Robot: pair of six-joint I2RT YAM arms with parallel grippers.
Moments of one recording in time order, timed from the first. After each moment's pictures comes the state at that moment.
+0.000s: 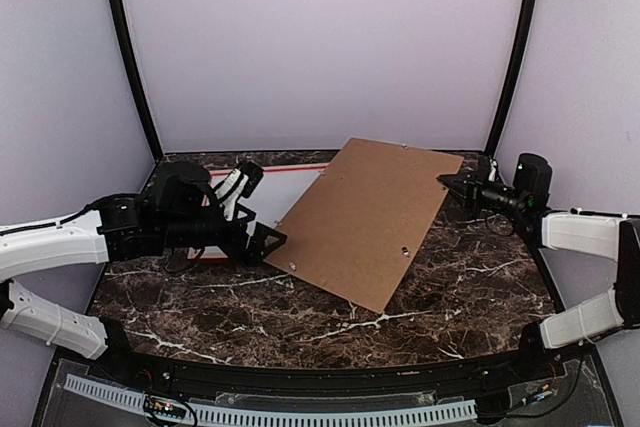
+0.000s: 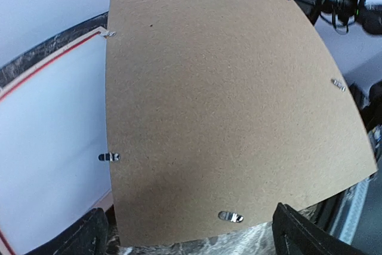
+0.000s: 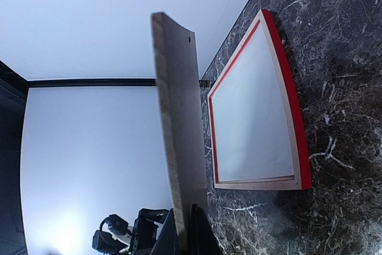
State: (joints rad) left arm -0.92 1.15 0.86 -0.26 -0.03 -0.14; right arm 0.10 1.27 0.58 0.50 -0.80 1.33
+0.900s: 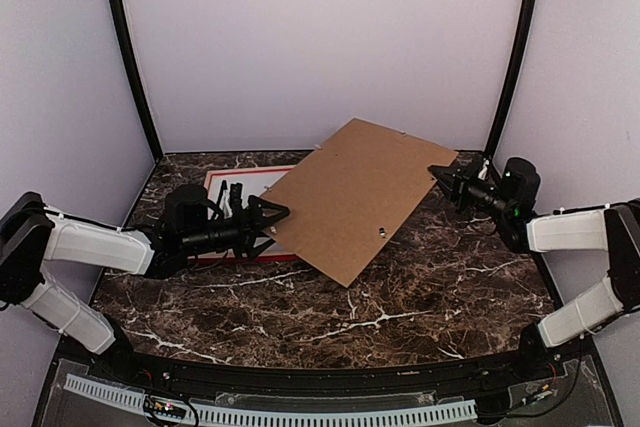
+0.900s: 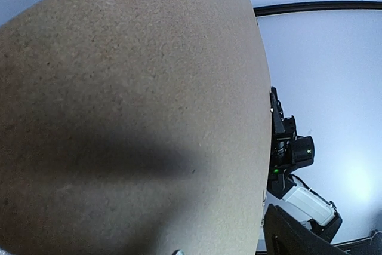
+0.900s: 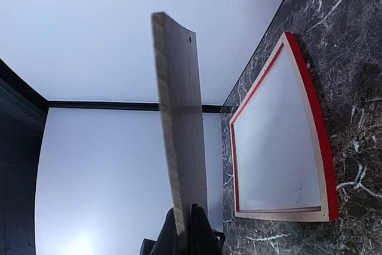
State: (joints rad) left arm -0.68 1.40 0.56 0.56 0.36 -1.23; right arm 0.21 1.36 0.55 0.78 -0.59 1.47
